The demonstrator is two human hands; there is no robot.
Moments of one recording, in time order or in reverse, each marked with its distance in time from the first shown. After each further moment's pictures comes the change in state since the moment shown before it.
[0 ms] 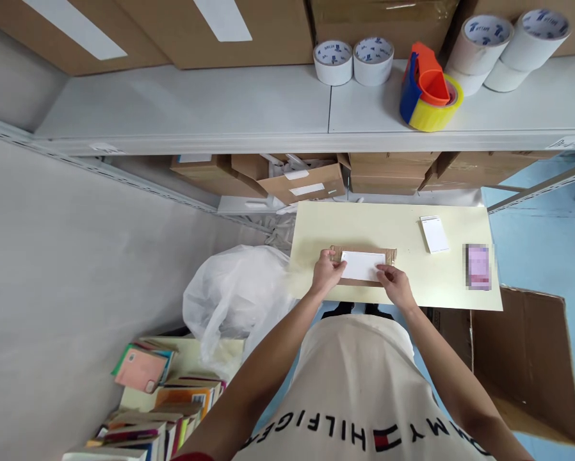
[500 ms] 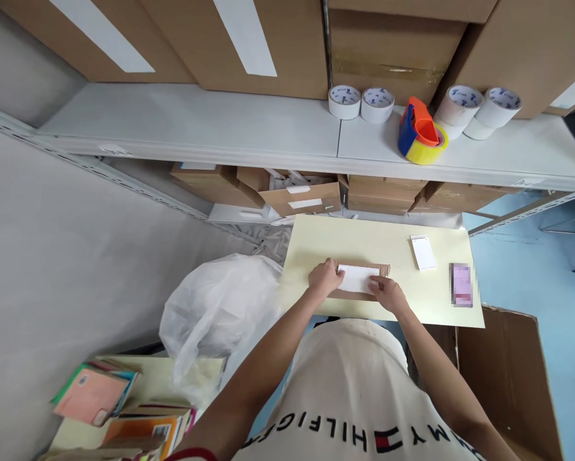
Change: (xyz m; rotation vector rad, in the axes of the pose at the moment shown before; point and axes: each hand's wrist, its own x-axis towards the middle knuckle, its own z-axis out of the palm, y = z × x) left_hand 0.012 0.026 -0.012 0.543 -0.067 0.075; right_hand 0.016 -0.011 -0.008 -0.448 -0.030 -0.132
